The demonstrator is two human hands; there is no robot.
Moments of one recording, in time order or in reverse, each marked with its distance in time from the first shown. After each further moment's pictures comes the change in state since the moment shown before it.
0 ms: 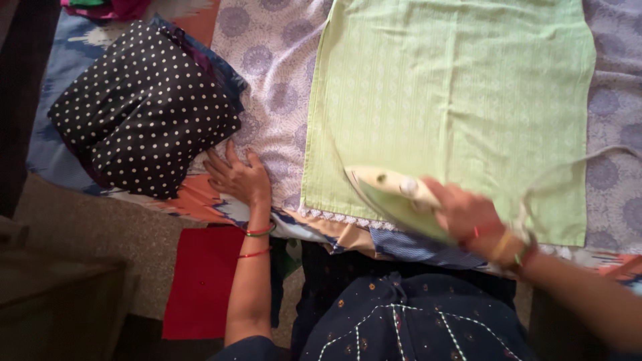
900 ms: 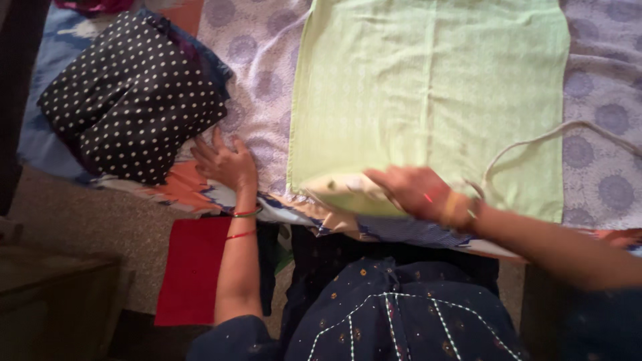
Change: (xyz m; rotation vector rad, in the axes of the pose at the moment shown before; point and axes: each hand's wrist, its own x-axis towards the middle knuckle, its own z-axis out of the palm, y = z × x) left_hand 0.000 -0.004 0.002 -0.017 0.070 0.055; right_hand 0.020 -0.027 -0.010 0.161 0.045 -0.423
